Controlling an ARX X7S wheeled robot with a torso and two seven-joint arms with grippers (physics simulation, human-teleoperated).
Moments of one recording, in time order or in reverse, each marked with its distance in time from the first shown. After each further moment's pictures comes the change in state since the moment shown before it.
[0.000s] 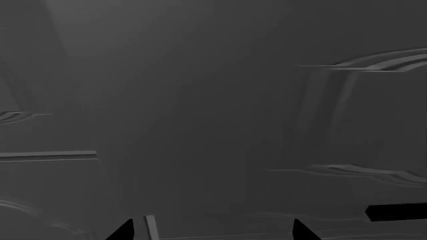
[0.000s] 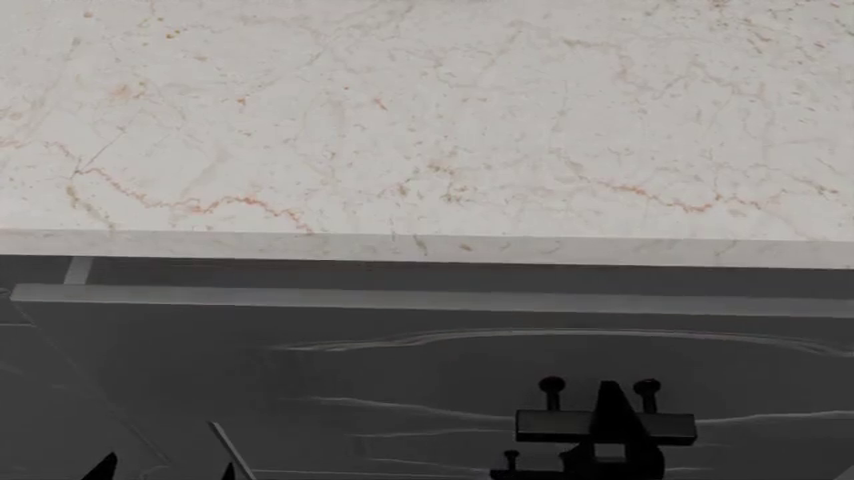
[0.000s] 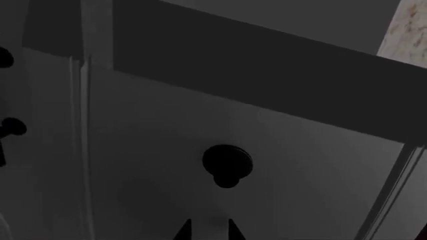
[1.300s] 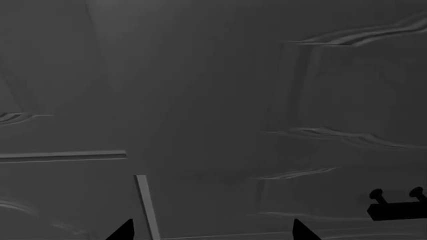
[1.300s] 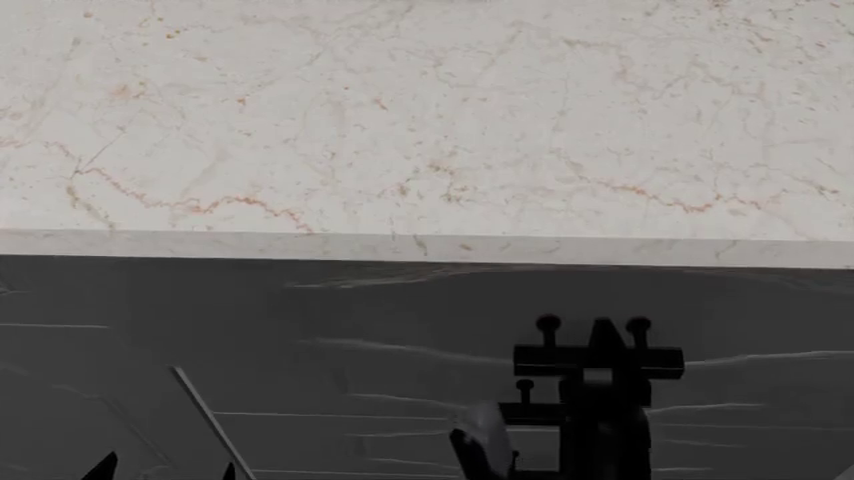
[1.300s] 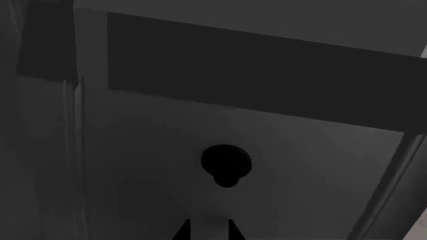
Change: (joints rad) left arm 0.001 0.011 -0.012 0.003 0.016 -0.013 0.006; right arm 0.188 -0.117 0.019 0.321 0.064 -0.145 0.073
